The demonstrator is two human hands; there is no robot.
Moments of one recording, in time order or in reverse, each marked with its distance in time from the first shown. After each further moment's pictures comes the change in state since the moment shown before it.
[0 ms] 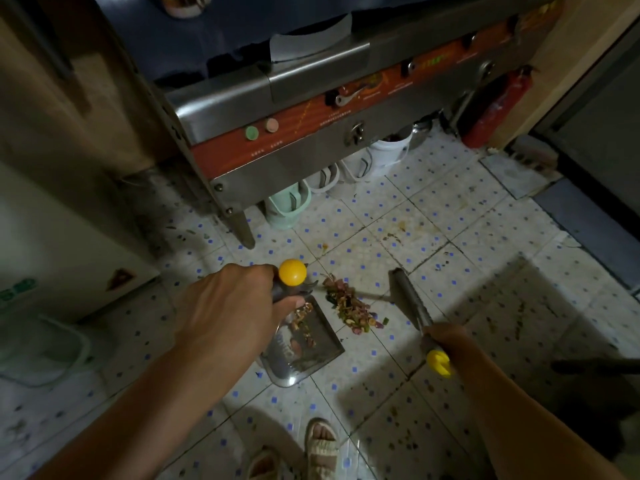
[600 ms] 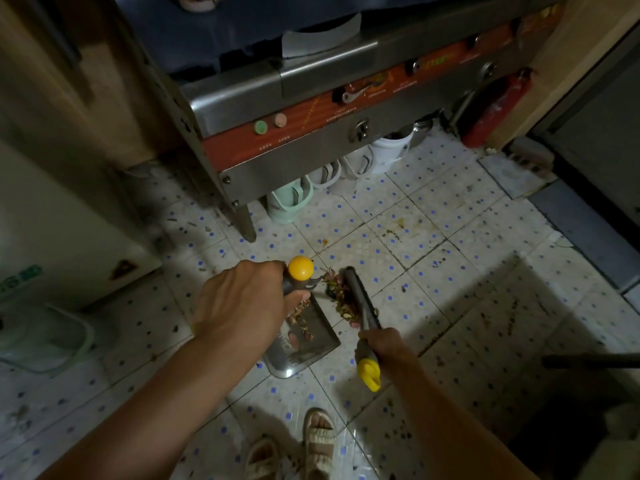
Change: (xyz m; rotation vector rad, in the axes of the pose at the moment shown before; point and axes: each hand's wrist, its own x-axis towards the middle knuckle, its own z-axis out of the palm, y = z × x) left_hand -0.007 -0.011 0.008 -0.037 0.000 0.011; right_hand -0.075 0.006 0.095 -0.007 -0.195 0.078
